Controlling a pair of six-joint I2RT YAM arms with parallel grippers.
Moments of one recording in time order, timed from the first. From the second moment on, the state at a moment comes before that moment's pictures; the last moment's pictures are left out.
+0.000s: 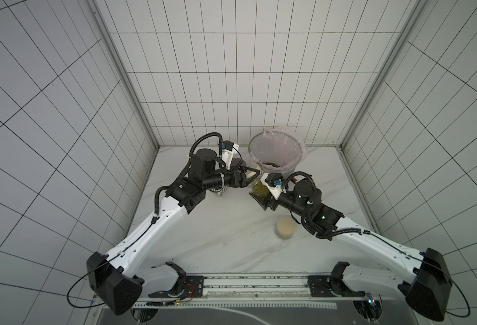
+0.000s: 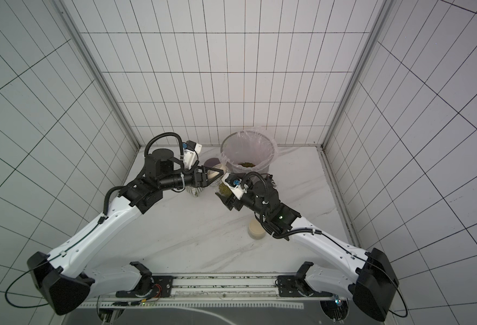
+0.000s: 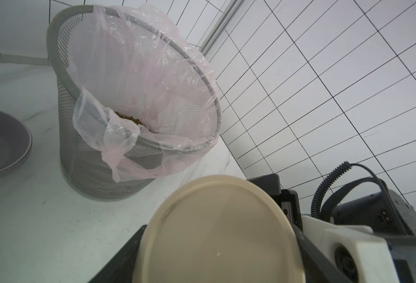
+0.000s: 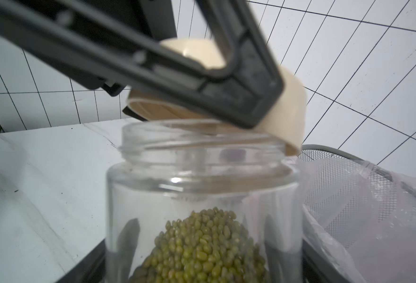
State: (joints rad) left arm -0.55 1.26 1.27 -0.36 0.51 -0.58; right arm 0.82 1.14 0.82 0.20 -0.12 -0.31
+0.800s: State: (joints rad) left arm -0.46 1.37 1.45 -0.62 0.39 -0.55; right arm 0.84 1.05 0.70 0.27 -0.12 -0.35
